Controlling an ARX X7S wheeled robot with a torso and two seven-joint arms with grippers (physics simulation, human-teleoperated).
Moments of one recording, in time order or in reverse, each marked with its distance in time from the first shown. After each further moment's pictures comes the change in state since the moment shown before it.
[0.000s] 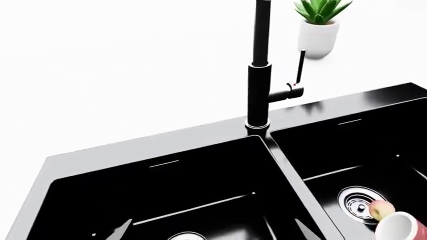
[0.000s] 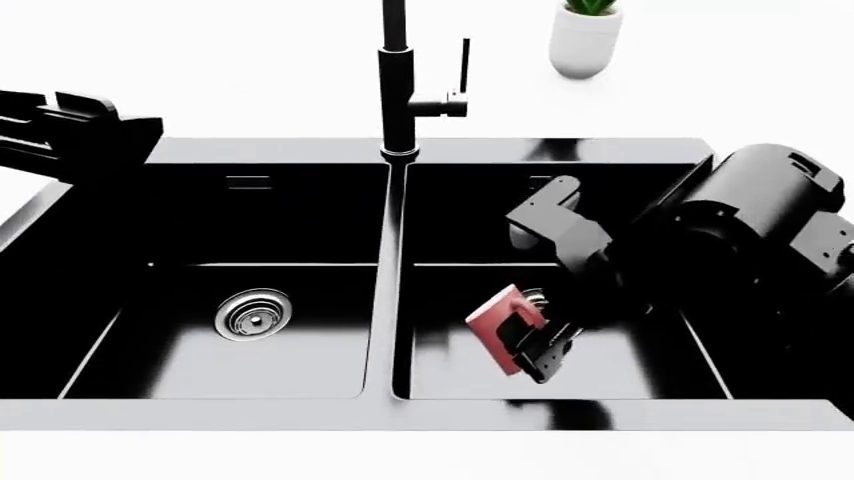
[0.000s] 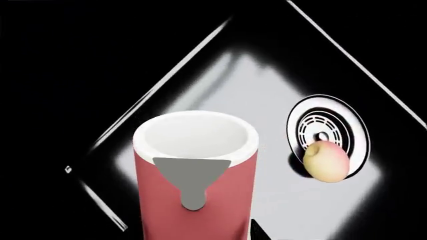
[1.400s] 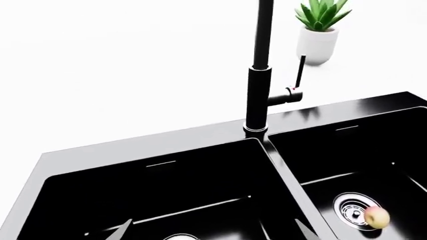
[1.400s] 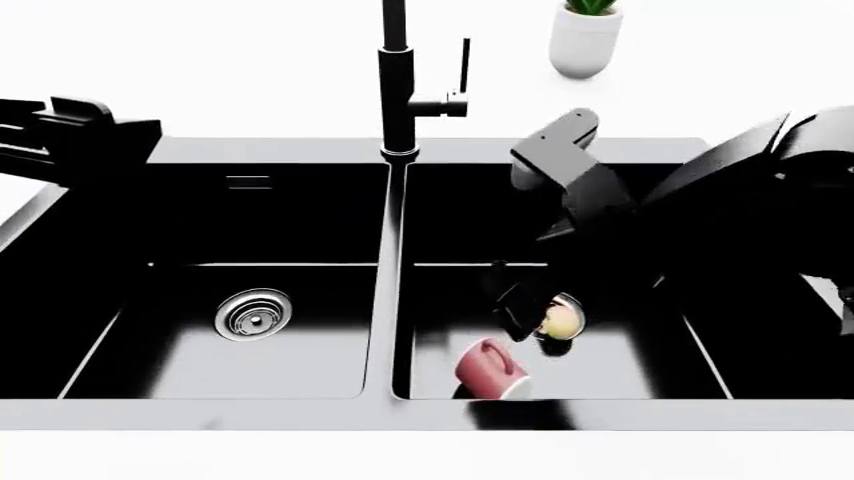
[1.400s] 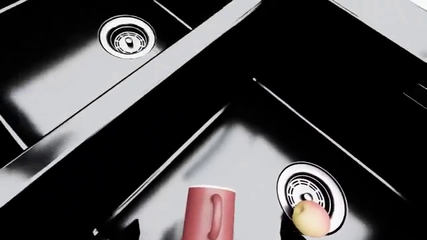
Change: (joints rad) left arm 0.048 -0.049 0.009 0.052 0.021 0.090 0.059; right arm 0.029 0.066 0.192 -0.135 0.253 -0.037 0.273
